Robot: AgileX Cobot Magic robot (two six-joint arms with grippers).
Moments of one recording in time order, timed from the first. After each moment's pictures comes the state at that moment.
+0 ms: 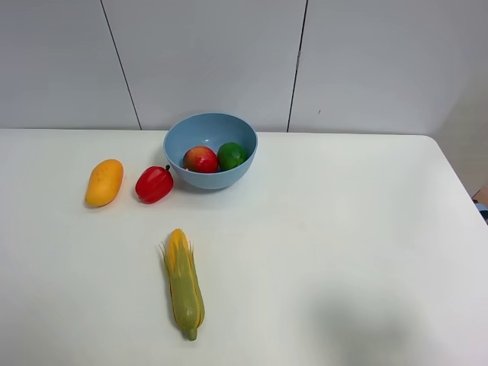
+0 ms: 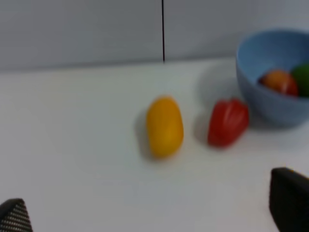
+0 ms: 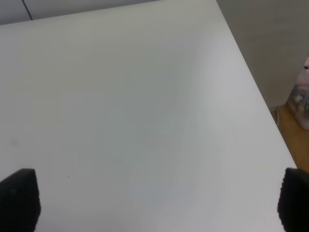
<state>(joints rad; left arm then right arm) -0.01 0.31 -0.60 0.02 0.73 -0.02 -0.05 0.00 -0.50 -0.05 1.06 0.11</state>
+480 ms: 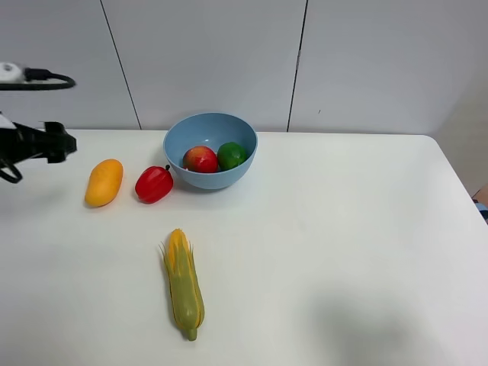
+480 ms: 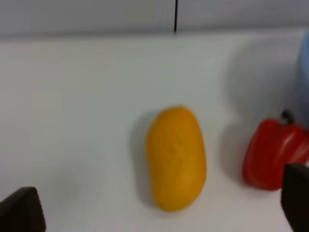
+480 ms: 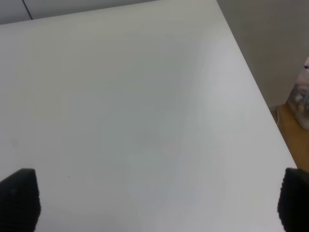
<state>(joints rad) -0.01 1.31 -0.71 -0.01 0.18 -0.02 -0.05 0.00 -0.50 -0.05 1.06 0.11</state>
